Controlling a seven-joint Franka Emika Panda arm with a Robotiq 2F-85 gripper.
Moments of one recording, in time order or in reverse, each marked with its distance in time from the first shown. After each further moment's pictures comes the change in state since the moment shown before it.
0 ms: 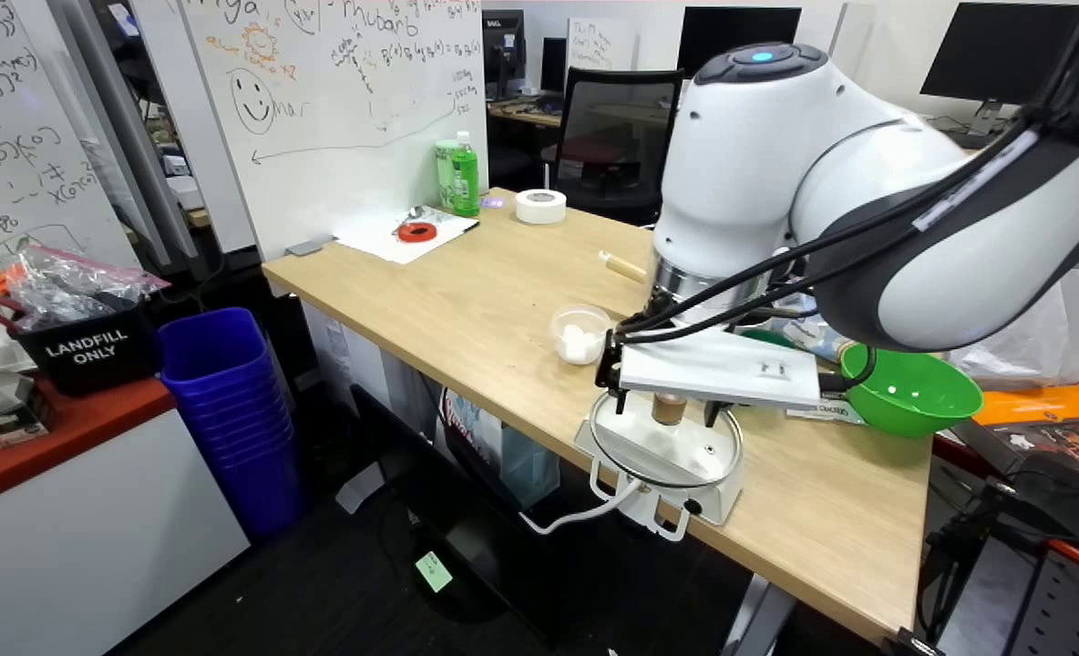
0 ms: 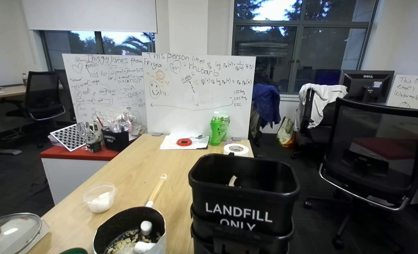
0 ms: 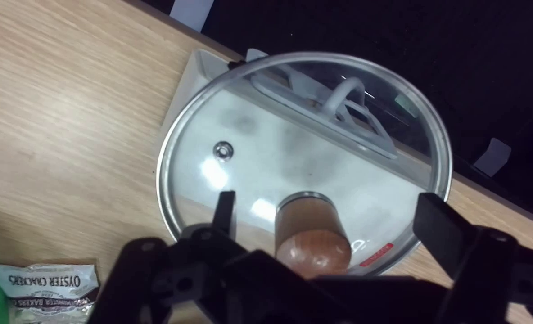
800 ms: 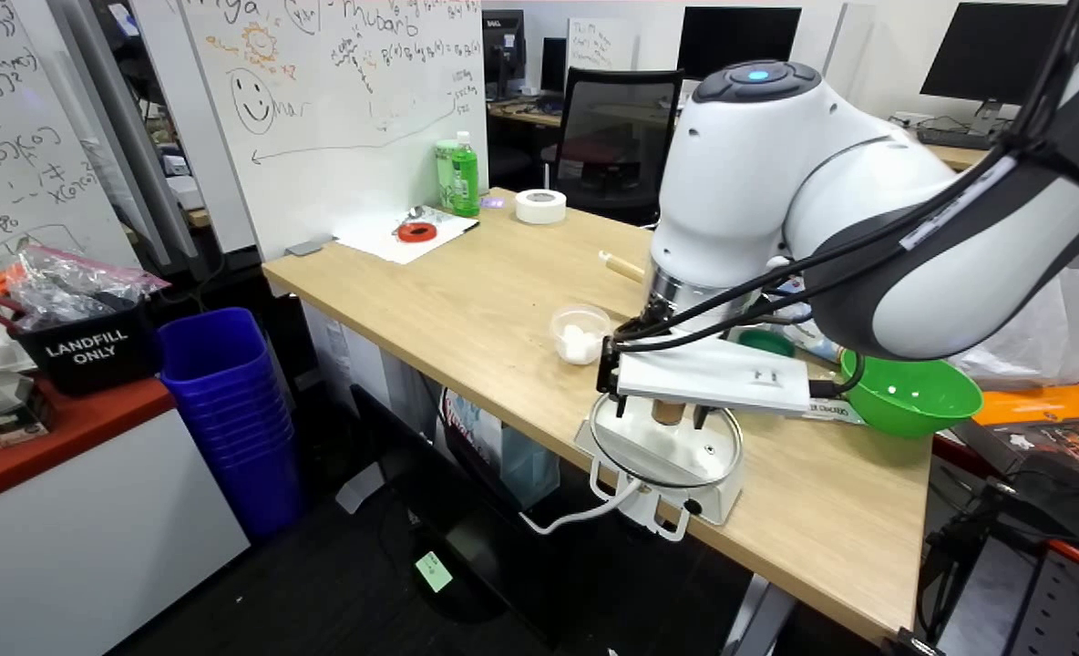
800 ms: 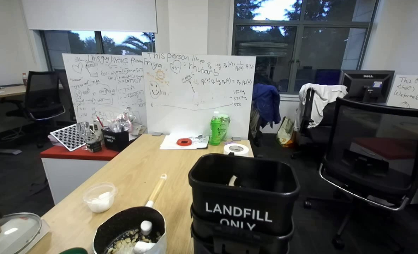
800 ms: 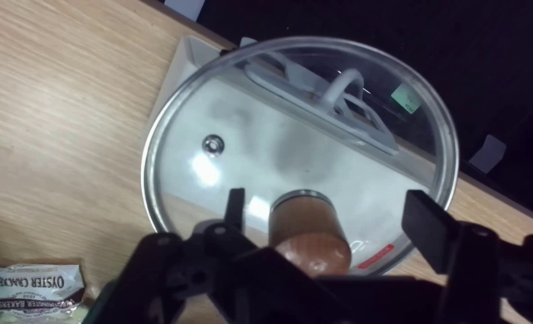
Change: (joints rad) arm -0.020 0.038 0.001 0.012 -0.068 0.035 0.035
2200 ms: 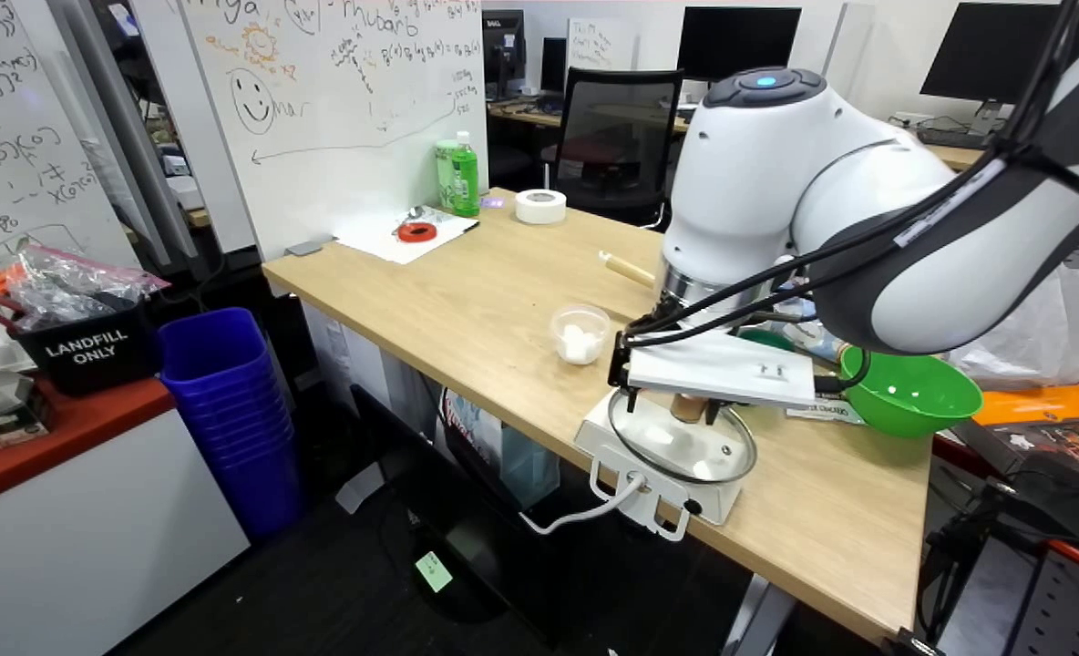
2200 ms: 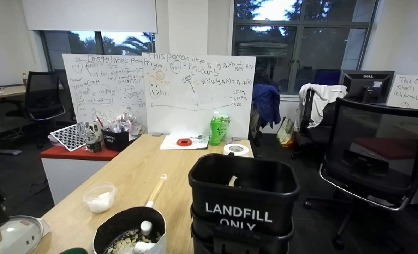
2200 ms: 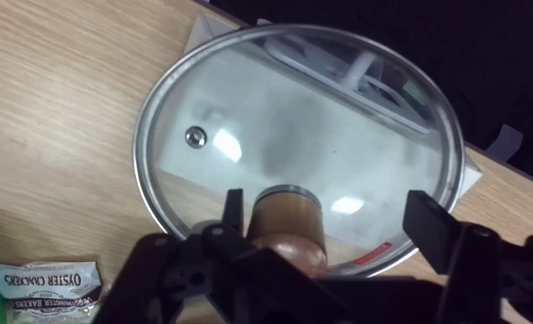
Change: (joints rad) arm -0.017 0.000 -0.022 -0.015 0.001 0.011 0.001
